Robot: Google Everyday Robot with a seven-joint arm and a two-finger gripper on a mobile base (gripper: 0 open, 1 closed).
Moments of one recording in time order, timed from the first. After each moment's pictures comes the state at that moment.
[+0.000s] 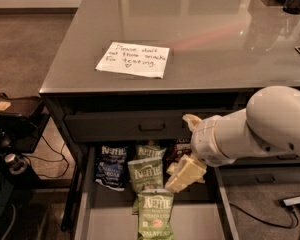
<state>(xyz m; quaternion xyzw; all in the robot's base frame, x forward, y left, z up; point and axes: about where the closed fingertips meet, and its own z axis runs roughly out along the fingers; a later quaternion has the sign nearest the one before) 0.431 -0.068 0.770 -0.57 0.75 0.14 0.31</state>
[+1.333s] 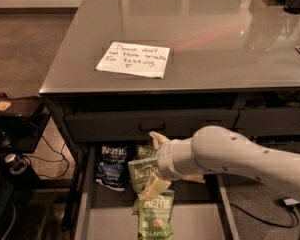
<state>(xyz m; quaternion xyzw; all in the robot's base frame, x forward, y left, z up) 0.455 0.004 0.662 -0.64 0.68 0.13 0.33</state>
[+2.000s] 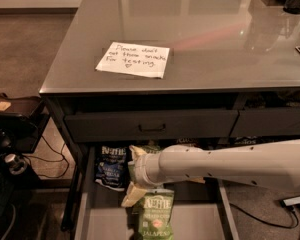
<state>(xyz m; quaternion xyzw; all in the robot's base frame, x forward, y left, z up) 0.475 0.074 0.559 -0.66 0.66 0.14 0.33</state>
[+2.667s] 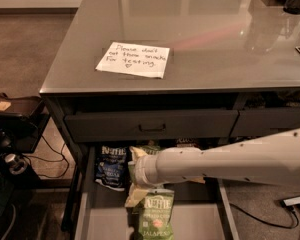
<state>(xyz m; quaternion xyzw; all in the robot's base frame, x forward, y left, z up) 0.479 0.068 0.547 -0.68 0.65 0.11 0.32</state>
